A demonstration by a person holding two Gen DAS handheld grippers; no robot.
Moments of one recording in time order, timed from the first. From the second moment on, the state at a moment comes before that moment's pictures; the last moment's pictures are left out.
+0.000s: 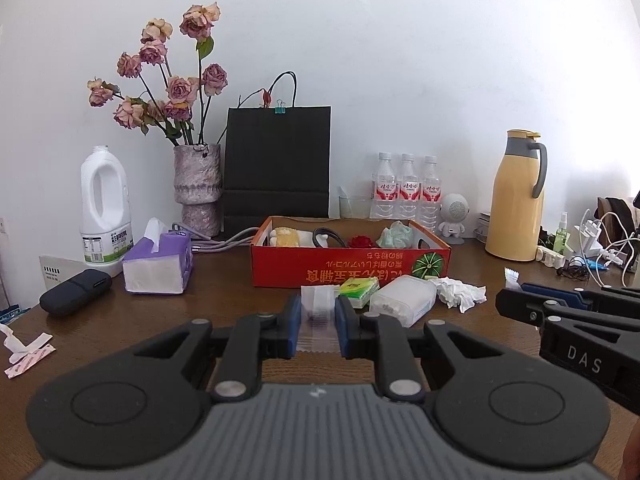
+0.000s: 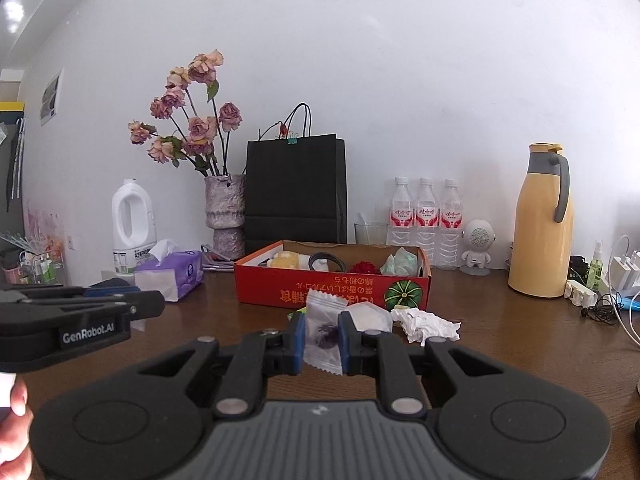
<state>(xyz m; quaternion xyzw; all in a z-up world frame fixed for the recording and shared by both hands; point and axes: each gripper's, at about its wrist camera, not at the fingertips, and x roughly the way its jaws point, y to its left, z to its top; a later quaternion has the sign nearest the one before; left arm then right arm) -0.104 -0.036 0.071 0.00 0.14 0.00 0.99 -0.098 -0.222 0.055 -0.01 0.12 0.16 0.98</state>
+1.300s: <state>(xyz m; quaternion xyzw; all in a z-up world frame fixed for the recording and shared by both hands) 0.389 -0.063 0.063 -0.06 0.50 -0.10 0.86 0.412 -0.221 0.057 0.01 0.56 0.10 0.82</state>
